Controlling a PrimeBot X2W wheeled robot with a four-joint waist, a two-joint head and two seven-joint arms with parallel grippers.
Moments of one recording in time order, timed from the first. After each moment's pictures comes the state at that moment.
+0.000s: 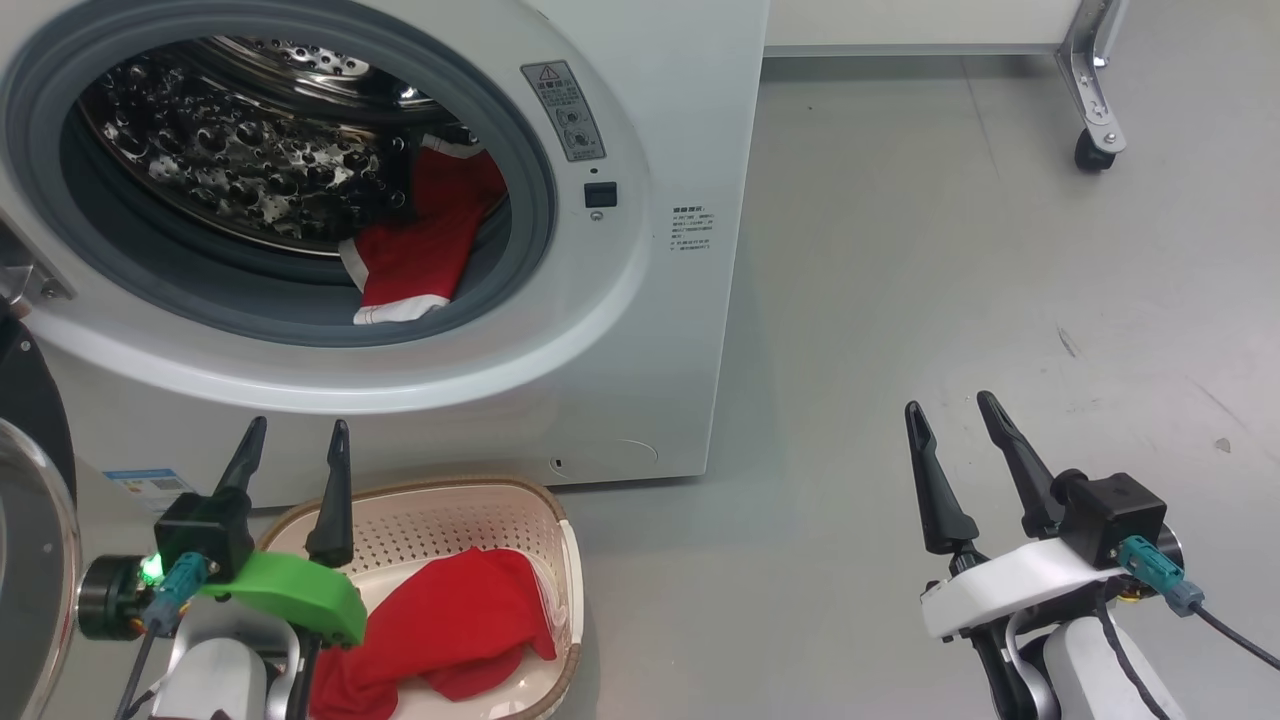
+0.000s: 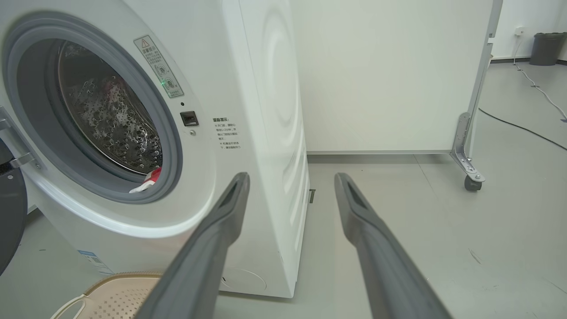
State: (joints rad) left arm -0.24 0.04 -0.03 0.44 -0.17 -0.08 -0.25; right arm -0.09 -0.05 0.17 0.22 0.30 0.10 -0.25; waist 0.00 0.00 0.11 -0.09
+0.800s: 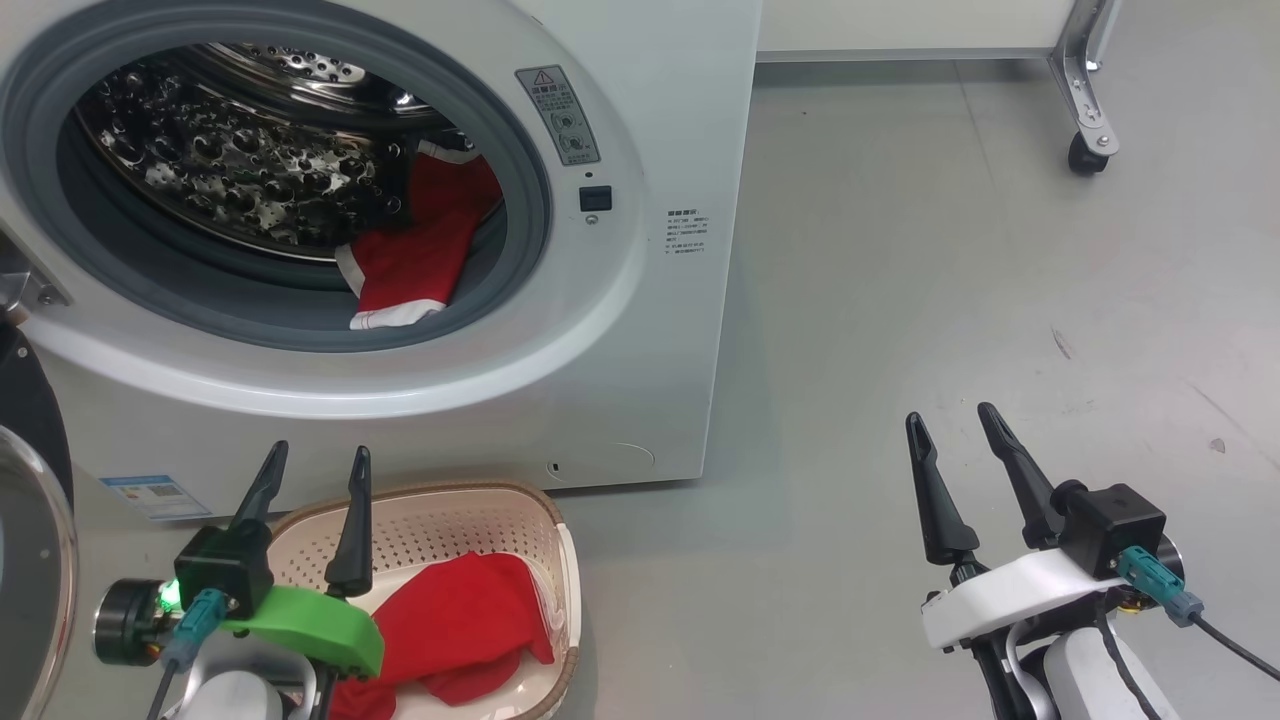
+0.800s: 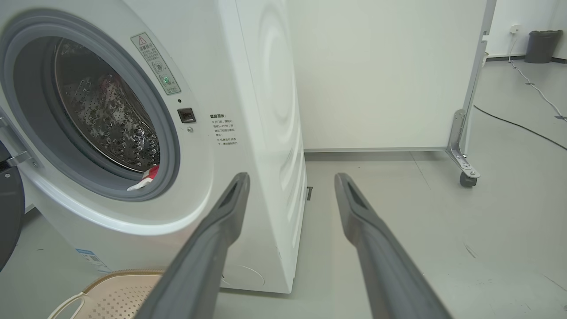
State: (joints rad) left arm -0.15 0.04 -0.06 0.35 -0.17 -0.07 -0.25; right arm -0.07 -0.05 0.17 0.22 0.30 0.11 -0.25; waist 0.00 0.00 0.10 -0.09
